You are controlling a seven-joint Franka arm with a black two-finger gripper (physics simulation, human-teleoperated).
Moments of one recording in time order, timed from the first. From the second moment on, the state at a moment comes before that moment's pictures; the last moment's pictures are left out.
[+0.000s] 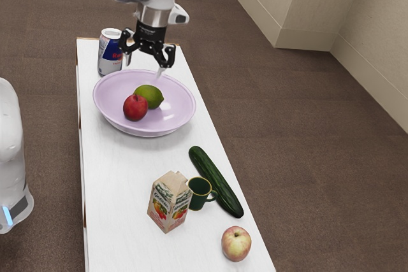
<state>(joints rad) 0.15 -0.59 0.05 -2.27 0.07 1.67 -0.85</state>
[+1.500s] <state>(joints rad) 0.15 -0.60 0.02 -2.46 0.11 1.78 -0.89</state>
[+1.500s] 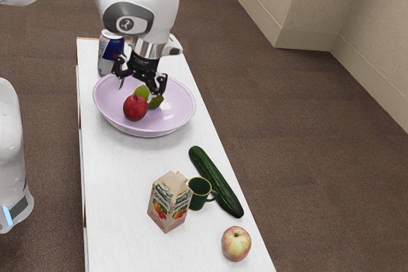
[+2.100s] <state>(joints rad) 0.15 -0.51 0.02 -2.47 0.11 1.81 -0.89</state>
